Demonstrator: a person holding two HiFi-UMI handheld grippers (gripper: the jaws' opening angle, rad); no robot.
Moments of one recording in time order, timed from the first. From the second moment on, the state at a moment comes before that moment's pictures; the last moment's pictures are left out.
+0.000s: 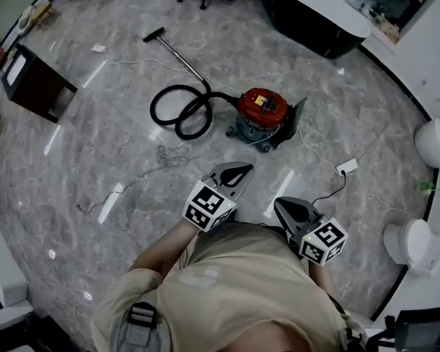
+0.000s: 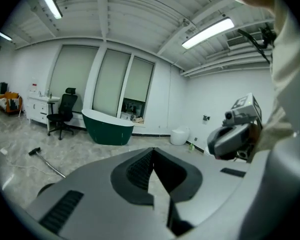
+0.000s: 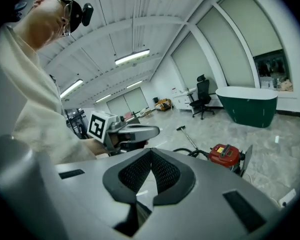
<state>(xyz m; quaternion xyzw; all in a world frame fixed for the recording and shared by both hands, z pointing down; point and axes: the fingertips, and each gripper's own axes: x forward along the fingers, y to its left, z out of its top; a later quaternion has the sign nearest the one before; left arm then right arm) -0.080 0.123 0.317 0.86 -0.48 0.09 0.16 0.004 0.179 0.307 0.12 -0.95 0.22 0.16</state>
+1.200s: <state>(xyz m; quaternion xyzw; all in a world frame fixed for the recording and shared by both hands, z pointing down) -0.042 0.040 0.327 0.86 -0.46 0.19 0.13 0.019 0.070 0.318 0.10 -0.95 0.26 0.13</state>
